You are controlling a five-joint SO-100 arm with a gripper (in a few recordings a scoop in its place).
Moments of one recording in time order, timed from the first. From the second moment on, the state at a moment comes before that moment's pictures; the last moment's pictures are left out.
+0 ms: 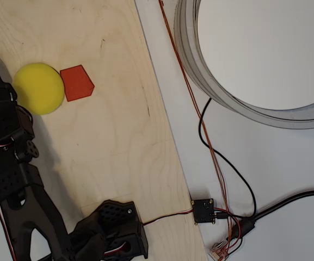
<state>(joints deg) 75.8 84.2 116.8 10.2 43.4</state>
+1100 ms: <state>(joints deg) 74.7 93.4 136.8 2.5 43.1</state>
